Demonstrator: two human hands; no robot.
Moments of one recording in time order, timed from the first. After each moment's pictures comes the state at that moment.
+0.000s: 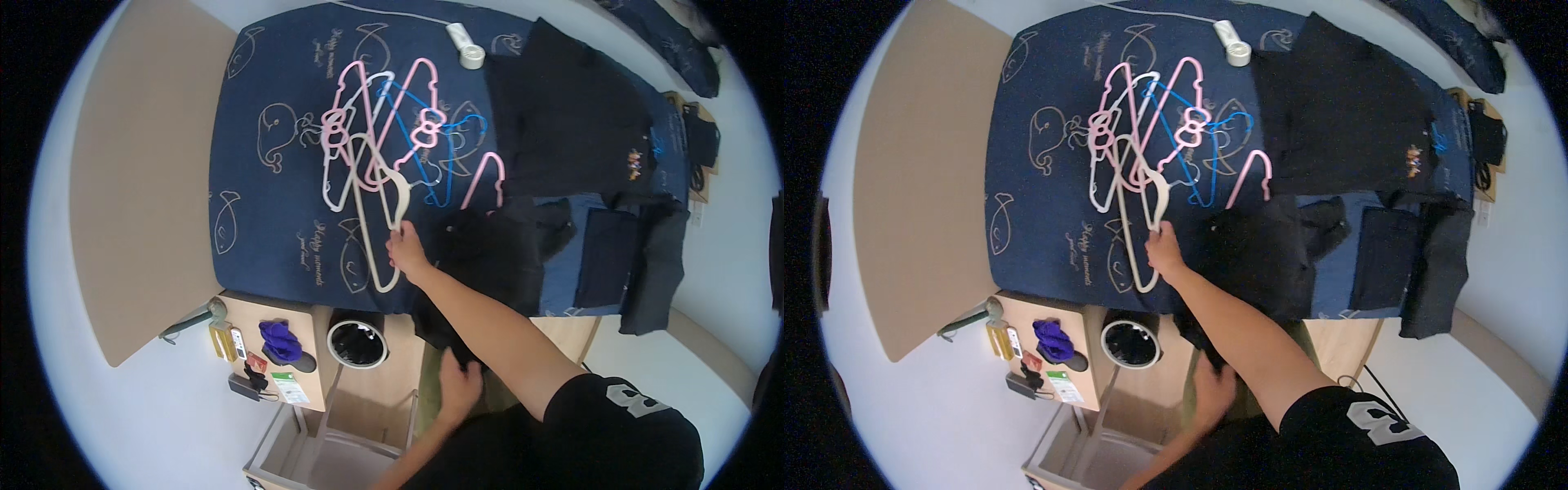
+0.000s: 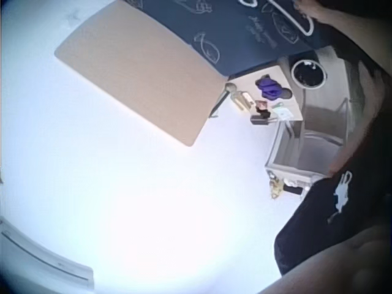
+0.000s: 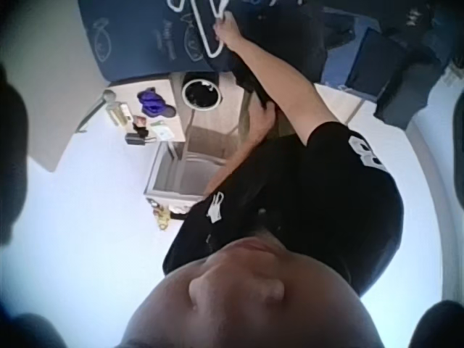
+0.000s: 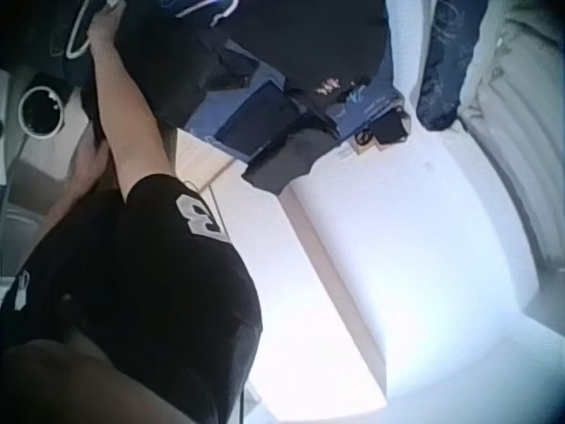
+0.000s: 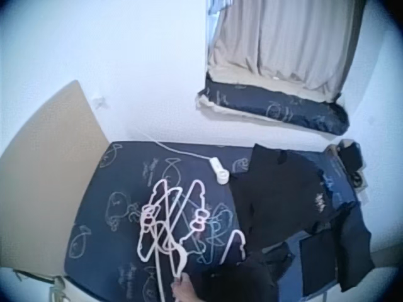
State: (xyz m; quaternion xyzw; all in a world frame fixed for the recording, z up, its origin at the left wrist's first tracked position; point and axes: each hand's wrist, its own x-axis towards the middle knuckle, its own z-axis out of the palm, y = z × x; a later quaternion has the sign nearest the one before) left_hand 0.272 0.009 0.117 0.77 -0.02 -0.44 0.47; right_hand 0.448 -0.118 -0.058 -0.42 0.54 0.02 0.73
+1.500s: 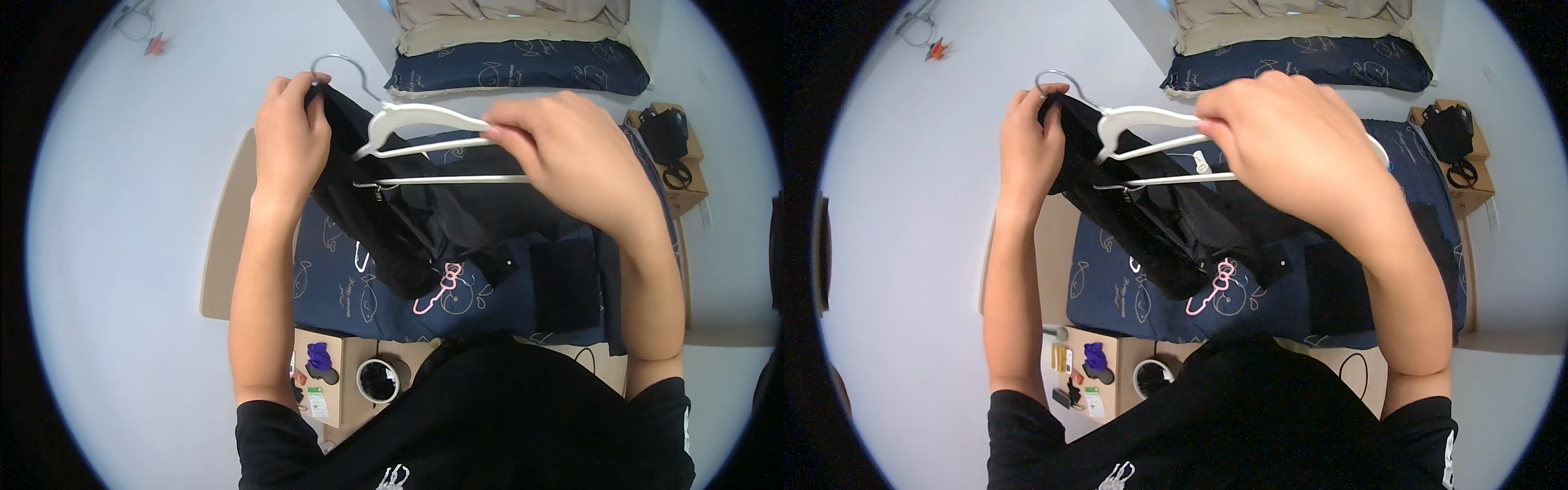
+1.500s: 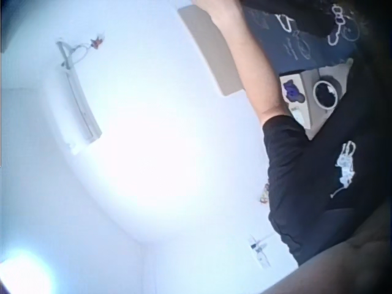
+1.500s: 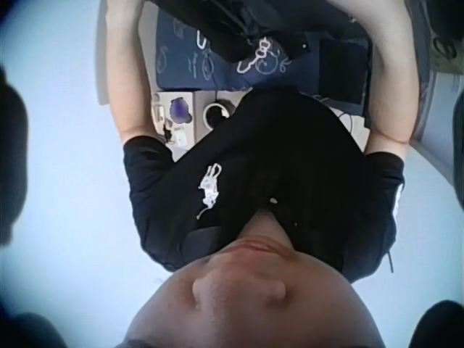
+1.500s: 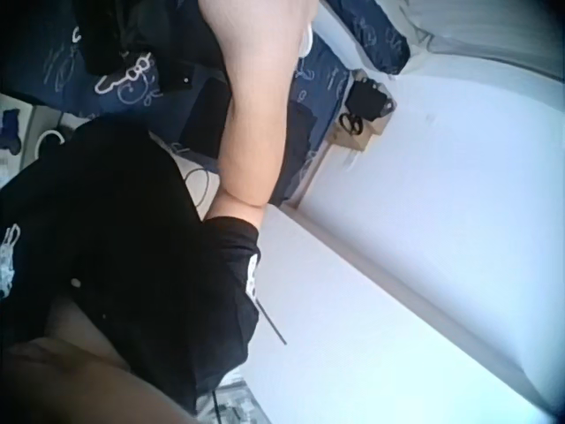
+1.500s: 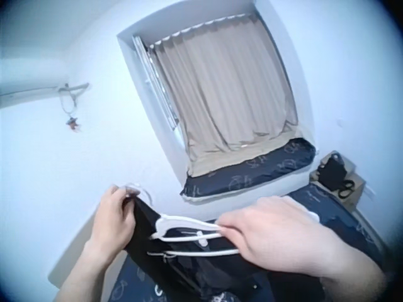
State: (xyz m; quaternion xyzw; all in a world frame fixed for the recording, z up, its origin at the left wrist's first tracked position) left_hand 0.279 -0.248 0.604 0.73 -0.56 0.27 0.27; right_hand 0.010 -0.378 0.575 -0.93 0.17 -0.29 0.12
